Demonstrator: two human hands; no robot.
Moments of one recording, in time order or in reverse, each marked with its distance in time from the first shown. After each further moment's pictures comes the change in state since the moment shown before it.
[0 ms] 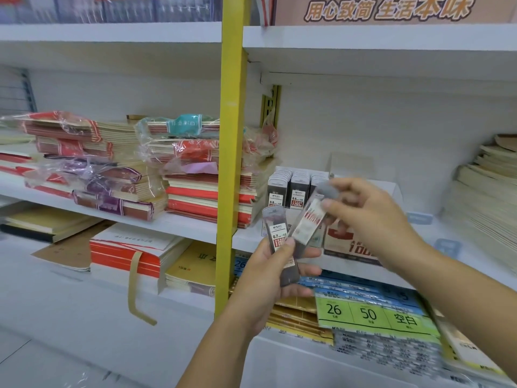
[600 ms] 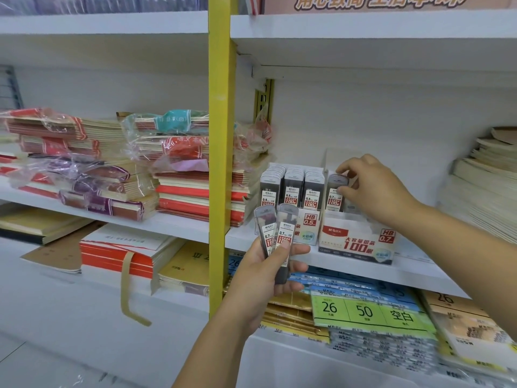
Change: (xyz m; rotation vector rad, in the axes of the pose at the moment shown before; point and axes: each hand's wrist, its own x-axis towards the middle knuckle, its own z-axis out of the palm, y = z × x) left_hand 0.006 -0.006 -0.002 0.067 0.083 -0.035; right_hand 0.063 0.036 -0.038 -0.854 0.040 -0.073
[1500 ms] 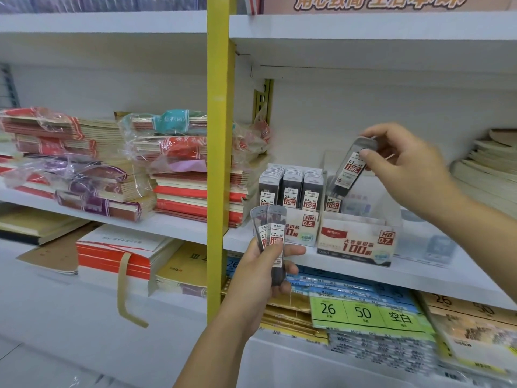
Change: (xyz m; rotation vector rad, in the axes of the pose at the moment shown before) left_hand 0.009 -0.007 -0.002 -0.028 0.040 -0.031; right_hand -0.012 0.000 -0.046 0.347 0.272 -0.169
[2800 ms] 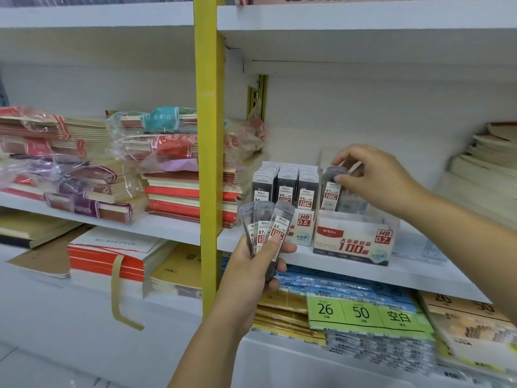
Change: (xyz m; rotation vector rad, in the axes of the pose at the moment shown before) left_hand 0.004 0.001 -0.002 0.035 0.054 0.050; right_hand 0.010 0.024 0.031 -0.109 -0.261 0.117
